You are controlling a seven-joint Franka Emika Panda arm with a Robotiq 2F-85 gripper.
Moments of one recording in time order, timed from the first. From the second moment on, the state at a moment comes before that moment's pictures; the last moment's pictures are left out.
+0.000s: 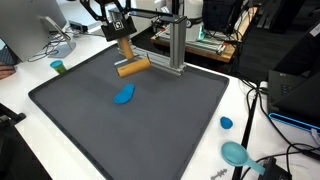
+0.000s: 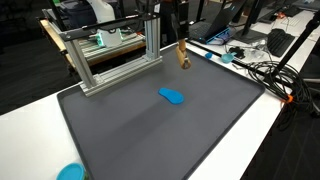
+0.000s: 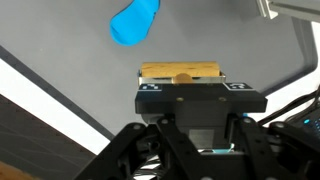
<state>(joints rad) -0.09 0.14 0.02 -1.87 0.26 2.03 -1.13</state>
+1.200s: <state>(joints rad) -0.08 -0.02 -0.03 -2.00 -0.03 2.02 -0.46</state>
